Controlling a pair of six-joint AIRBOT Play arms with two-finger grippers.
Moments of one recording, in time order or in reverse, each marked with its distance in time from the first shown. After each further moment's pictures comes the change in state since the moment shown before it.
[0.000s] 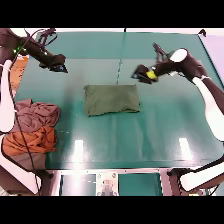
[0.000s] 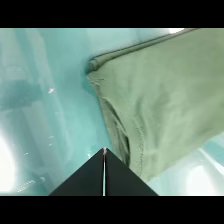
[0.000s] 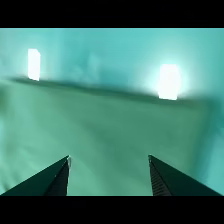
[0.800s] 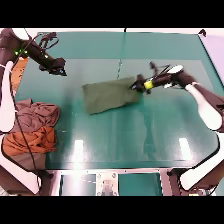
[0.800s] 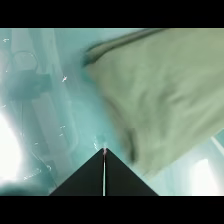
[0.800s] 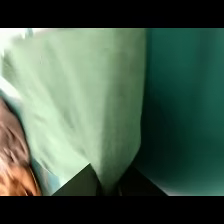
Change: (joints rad) left arm 0.000 -0.003 -0.033 0.034 -0.006 -0.003; right arm -0.066 -0.128 -0.058 0.341 0.048 -0.135
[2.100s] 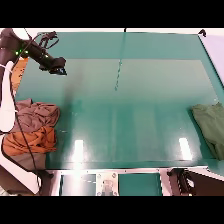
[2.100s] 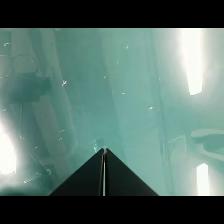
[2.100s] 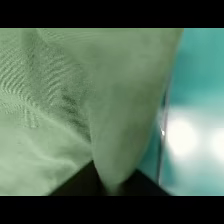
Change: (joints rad) left arm 0.000 0.000 0.000 -0.004 0.015 0.000; right arm -1.443 0.628 -0.702 -0.629 -0.116 0.238
